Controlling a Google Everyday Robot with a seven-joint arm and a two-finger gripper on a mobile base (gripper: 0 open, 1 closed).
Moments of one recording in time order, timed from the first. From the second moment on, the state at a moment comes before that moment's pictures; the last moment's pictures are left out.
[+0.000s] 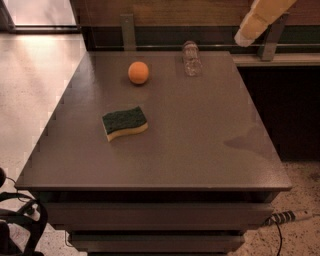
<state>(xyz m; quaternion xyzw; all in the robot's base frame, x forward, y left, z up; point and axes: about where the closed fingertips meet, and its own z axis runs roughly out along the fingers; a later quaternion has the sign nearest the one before) 0.568 -0.196 1.092 -0.47 0.82 -0.08 0.32</state>
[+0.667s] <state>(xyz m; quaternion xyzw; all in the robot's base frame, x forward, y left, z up) 0.624 -0.204 1.059 -0.44 0.85 -0.04 0.29</state>
